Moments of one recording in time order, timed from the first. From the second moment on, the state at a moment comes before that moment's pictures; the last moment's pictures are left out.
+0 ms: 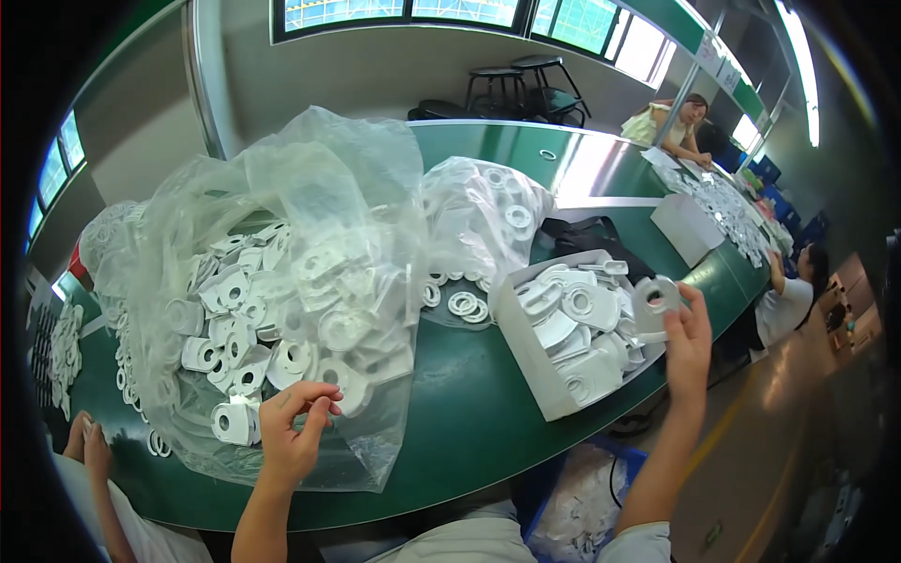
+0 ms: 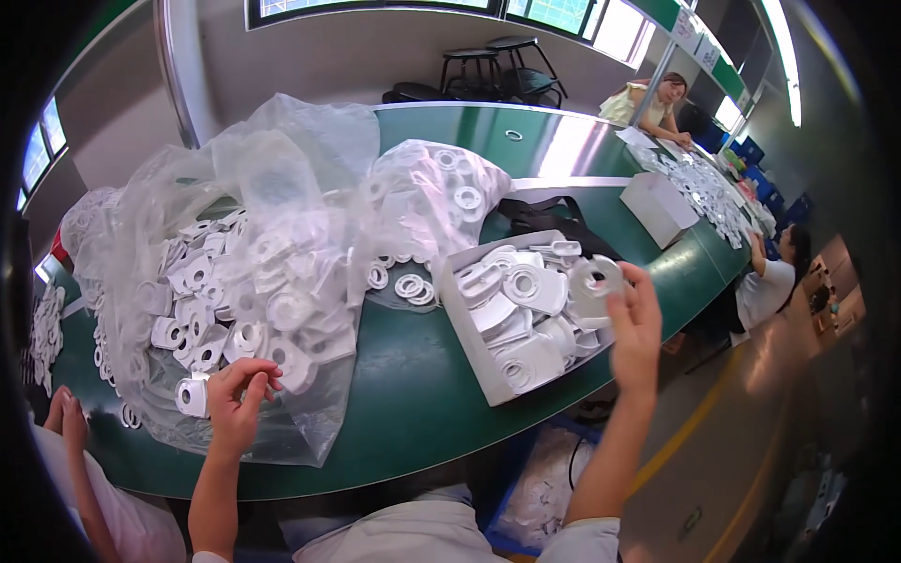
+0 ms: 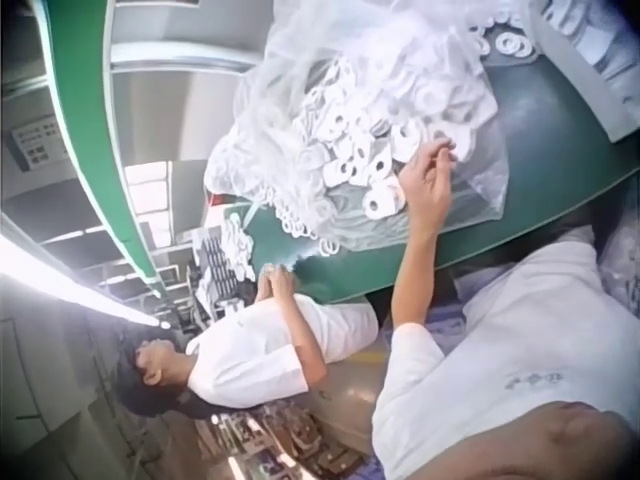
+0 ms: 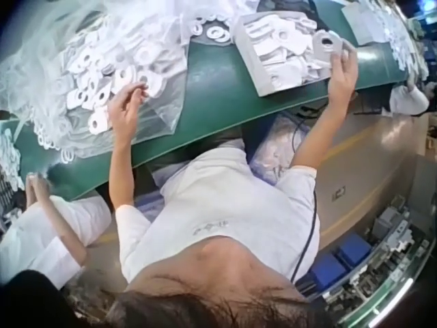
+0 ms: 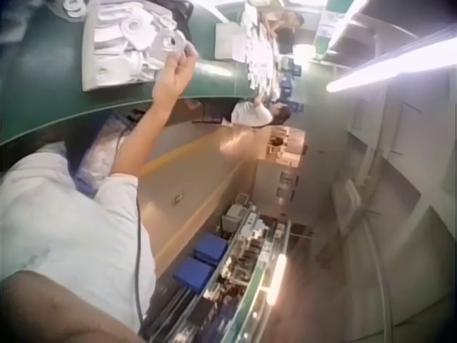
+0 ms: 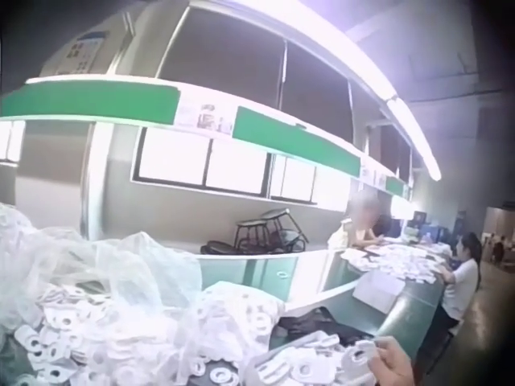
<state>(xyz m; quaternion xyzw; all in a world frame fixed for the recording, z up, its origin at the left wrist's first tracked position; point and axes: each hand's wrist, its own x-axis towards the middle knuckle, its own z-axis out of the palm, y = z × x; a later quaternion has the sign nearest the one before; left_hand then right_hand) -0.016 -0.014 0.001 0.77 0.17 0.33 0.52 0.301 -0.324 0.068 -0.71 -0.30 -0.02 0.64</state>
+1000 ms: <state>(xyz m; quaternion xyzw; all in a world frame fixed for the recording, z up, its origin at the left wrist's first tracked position) -0.018 -0.006 0.003 0.81 0.18 0.36 0.43 0.315 -0.326 0.036 -0.80 -0.40 -0.19 0.40</state>
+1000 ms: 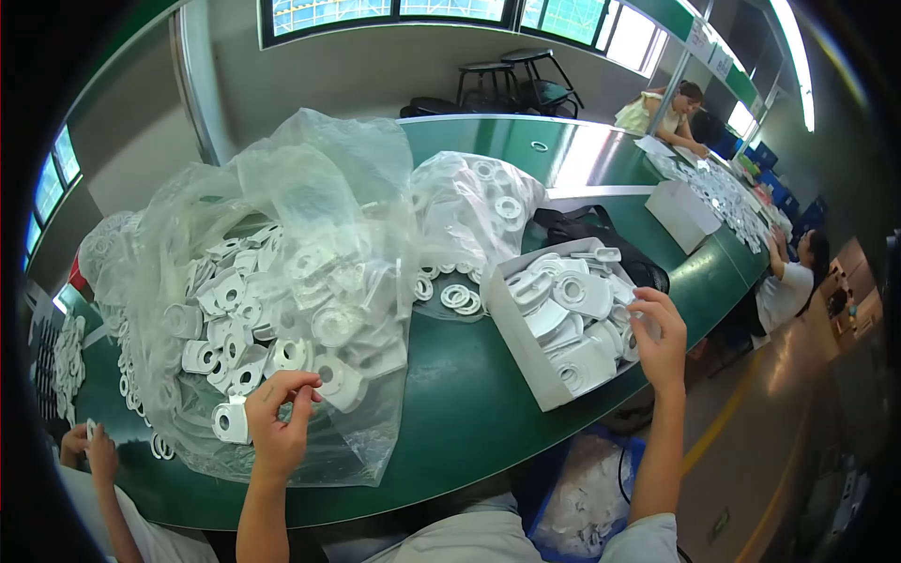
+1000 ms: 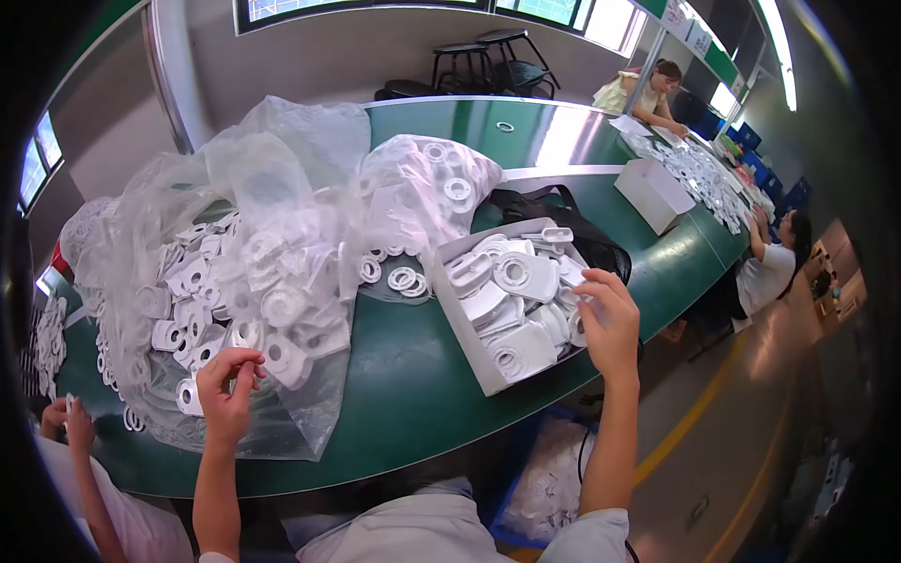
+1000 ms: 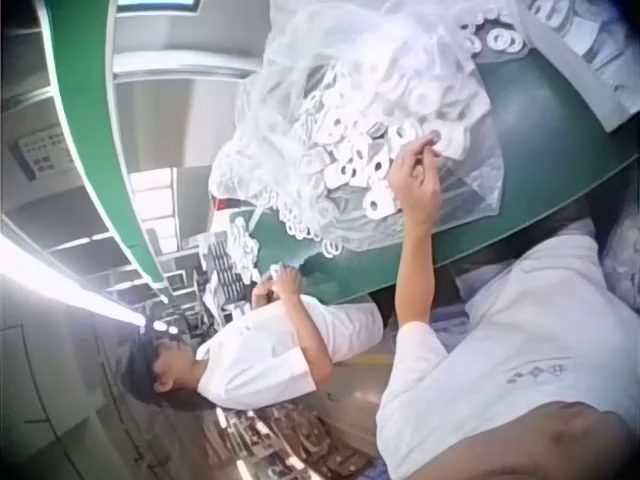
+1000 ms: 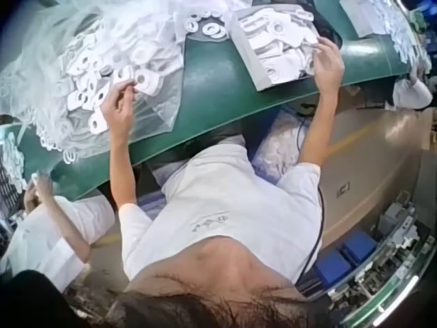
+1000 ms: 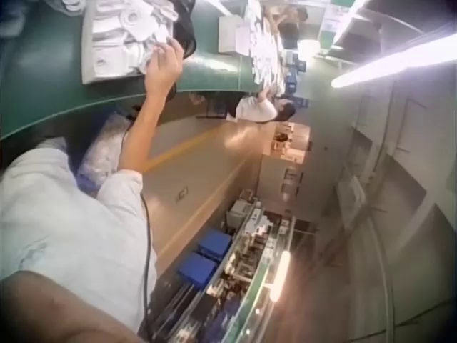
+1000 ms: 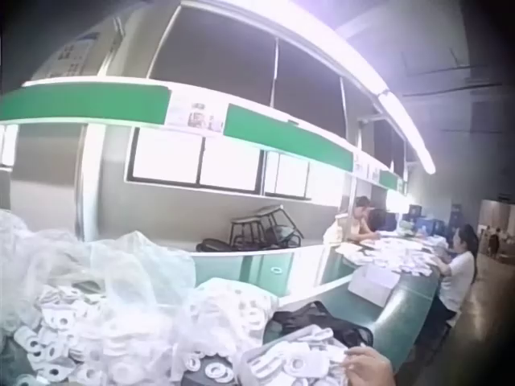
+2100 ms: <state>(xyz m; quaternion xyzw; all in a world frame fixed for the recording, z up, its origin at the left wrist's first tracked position) -0.024 0.041 -0.025 0.92 0.29 0.25 0.08 0.254 -0.119 -0.037 -0.85 -0.41 -0.09 0.33</state>
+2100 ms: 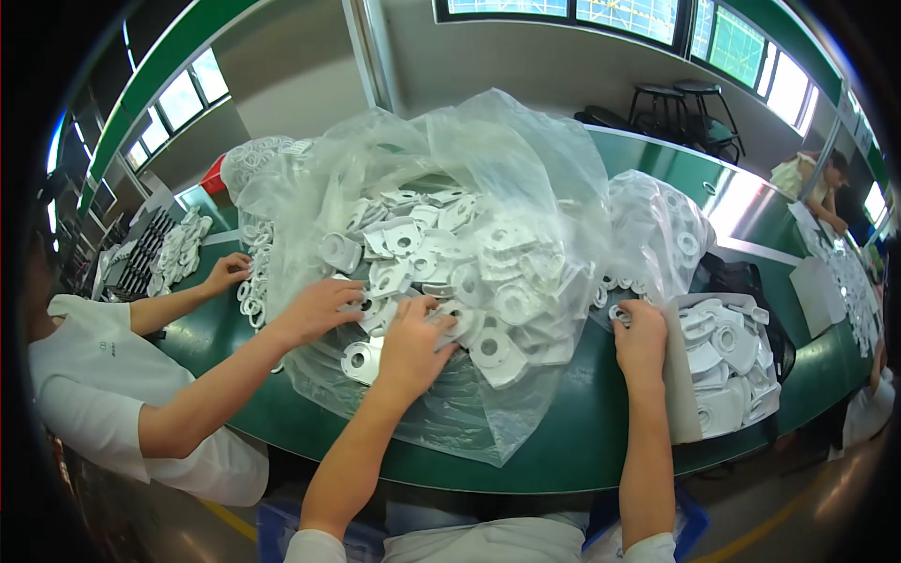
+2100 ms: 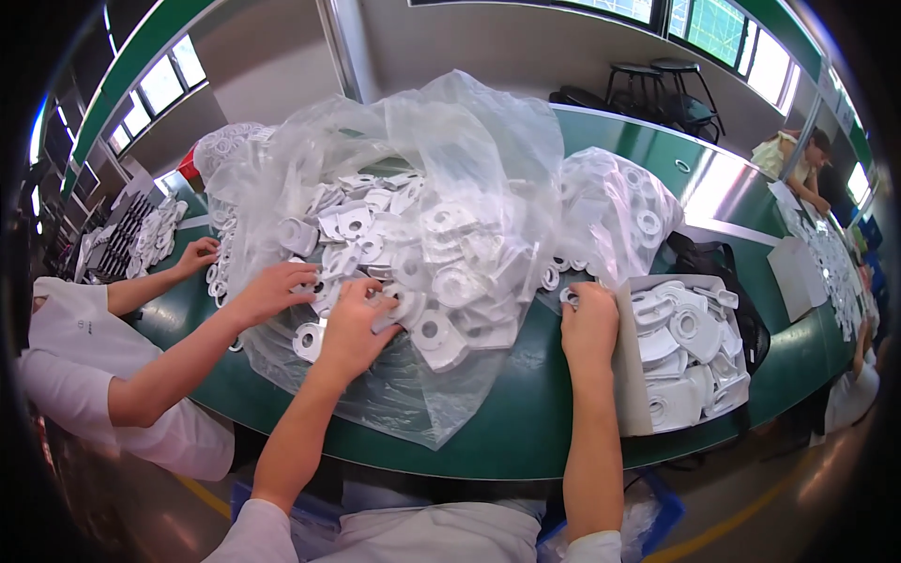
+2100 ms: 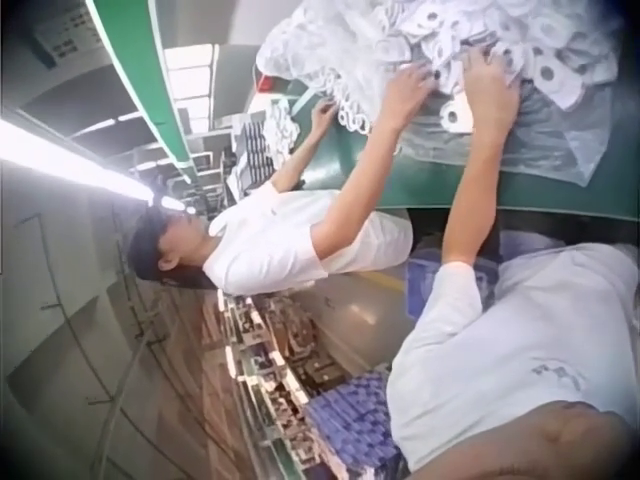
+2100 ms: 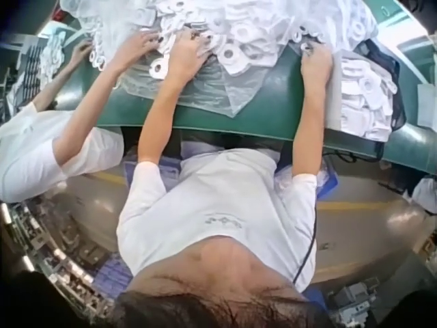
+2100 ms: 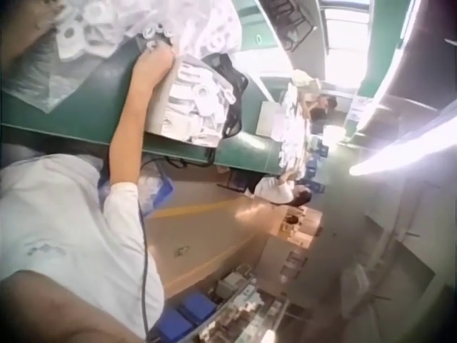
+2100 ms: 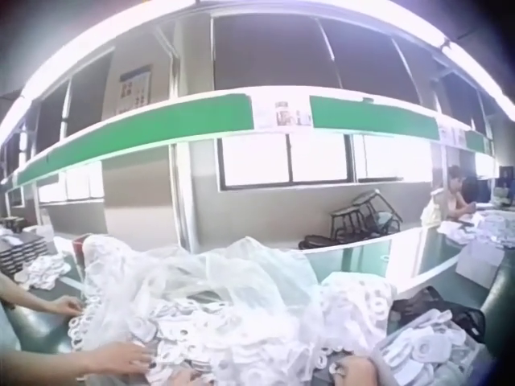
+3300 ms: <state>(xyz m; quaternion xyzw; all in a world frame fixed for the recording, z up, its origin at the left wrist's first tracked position) -0.010 -0.002 -0.016 0.53 0.21 0.32 0.75 0.129 -0.097 -0.029 -0.43 -0.47 0.37 0.68</state>
